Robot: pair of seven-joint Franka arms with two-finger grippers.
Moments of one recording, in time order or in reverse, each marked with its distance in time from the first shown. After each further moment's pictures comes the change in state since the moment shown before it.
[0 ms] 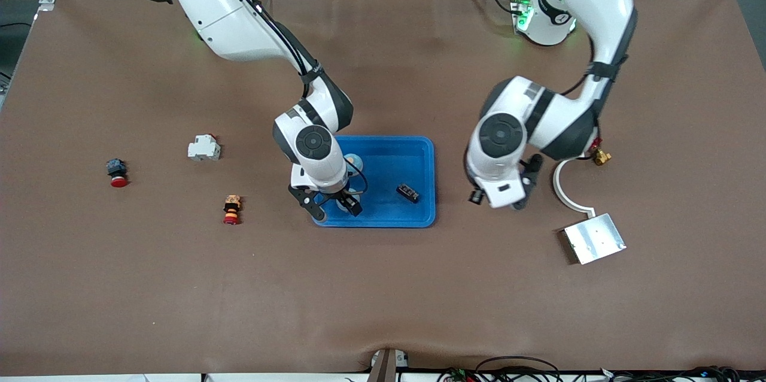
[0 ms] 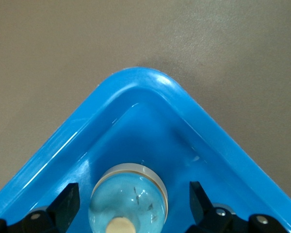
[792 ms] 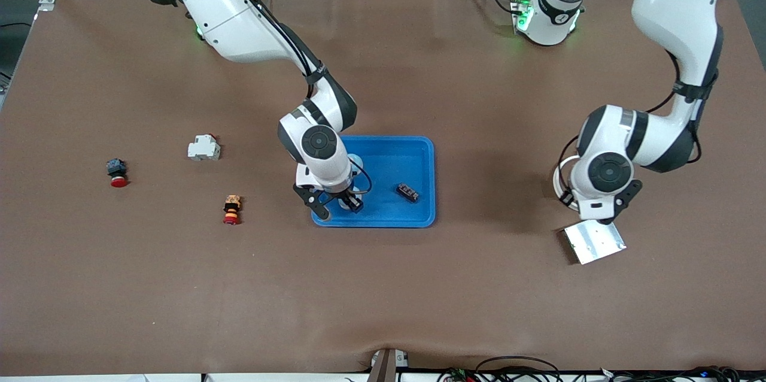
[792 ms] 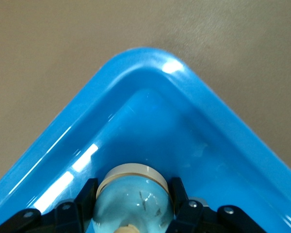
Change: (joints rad) left arm 0.348 -0.015 -0.001 -0.245 0.193 0.116 0.464; right arm 0.019 0.019 0.000 0.021 0.000 0.002 0.031
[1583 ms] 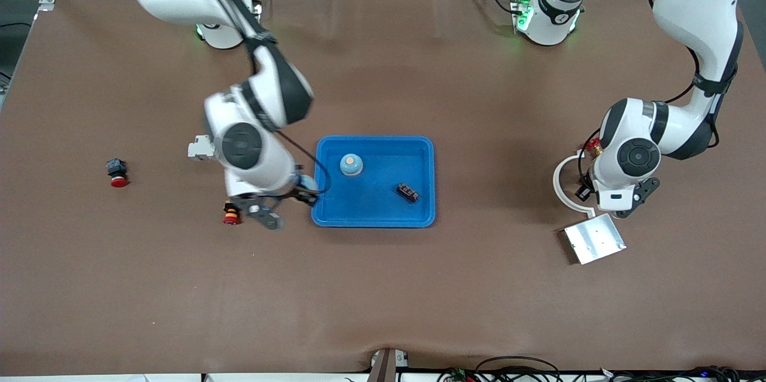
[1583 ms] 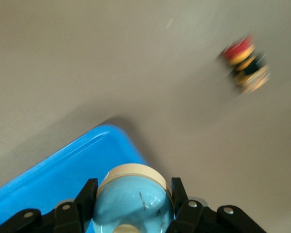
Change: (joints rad) left arm 0.101 -0.060 -0.032 -0.139 0.033 0.182 0.082; right arm -0.208 -0.303 -0.021 0.063 0.111 -0.517 -0.582
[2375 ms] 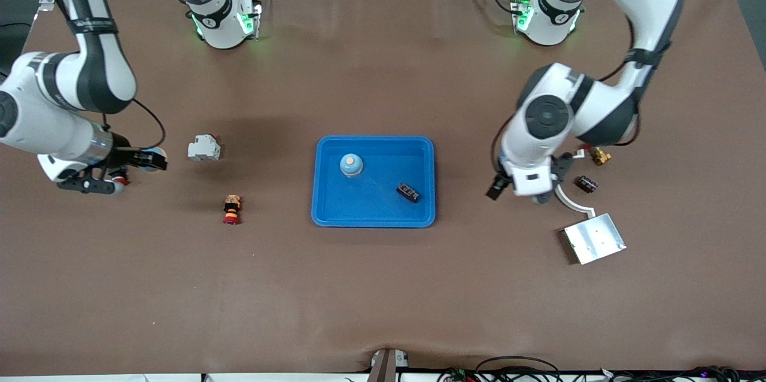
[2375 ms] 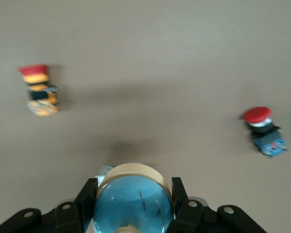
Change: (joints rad) left arm -0.225 0.029 -0.268 0.284 -0.150 -0.166 -0.568; right arm -0.551 -0.356 -0.008 -0.600 0.005 0.176 -0.975
